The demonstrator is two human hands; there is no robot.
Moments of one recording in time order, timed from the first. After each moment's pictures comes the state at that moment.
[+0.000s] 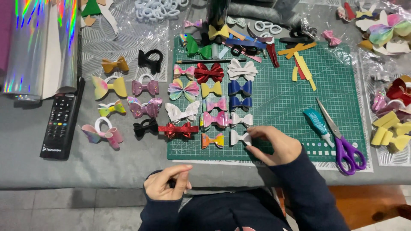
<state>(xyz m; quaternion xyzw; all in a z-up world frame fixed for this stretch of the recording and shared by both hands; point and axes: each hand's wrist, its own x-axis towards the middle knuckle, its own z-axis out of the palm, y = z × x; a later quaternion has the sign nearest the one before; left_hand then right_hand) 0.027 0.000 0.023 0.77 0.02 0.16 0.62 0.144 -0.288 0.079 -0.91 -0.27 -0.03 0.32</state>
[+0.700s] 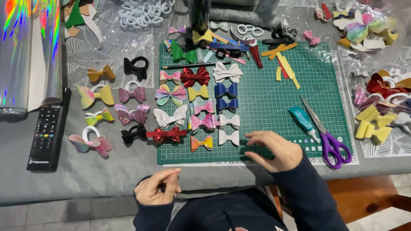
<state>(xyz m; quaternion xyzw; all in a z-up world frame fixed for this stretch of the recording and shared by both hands) 0.025 0.000 0.015 0.79 0.03 0.17 0.59 0.132 -0.312 0.094 -0.91 -0.30 -0.05 0.30</state>
